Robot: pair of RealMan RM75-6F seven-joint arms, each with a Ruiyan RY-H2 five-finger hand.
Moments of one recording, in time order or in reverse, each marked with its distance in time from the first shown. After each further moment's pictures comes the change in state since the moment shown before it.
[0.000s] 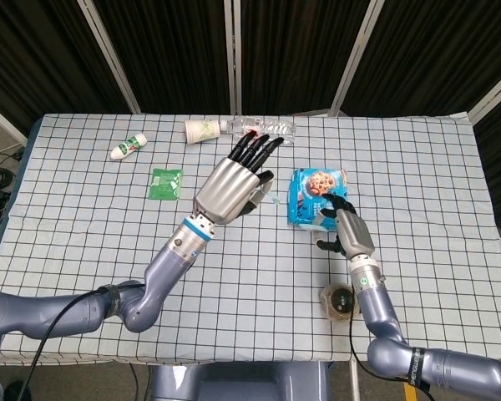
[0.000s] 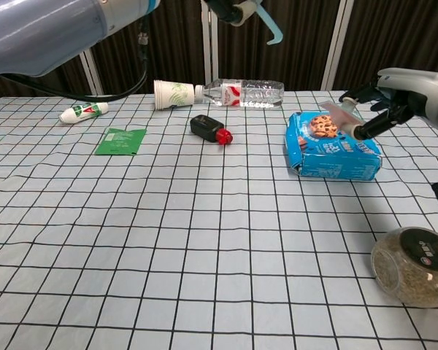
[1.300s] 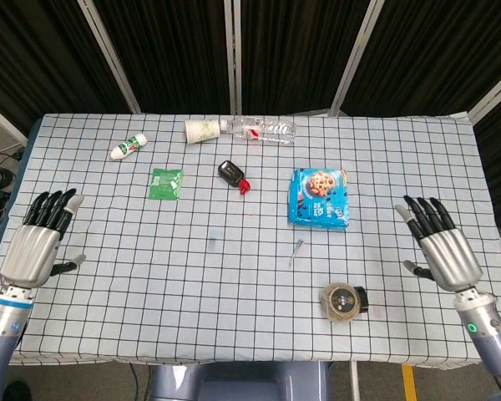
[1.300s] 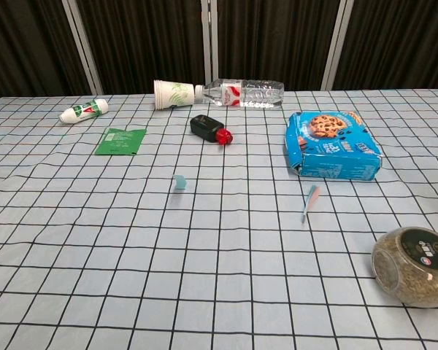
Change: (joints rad) left arm 0.705 0.432 0.408 -0.150 0.276 0.407 -0.281; right arm -0.309 0.320 -0.314 0.341 -0.863 0.346 0.243
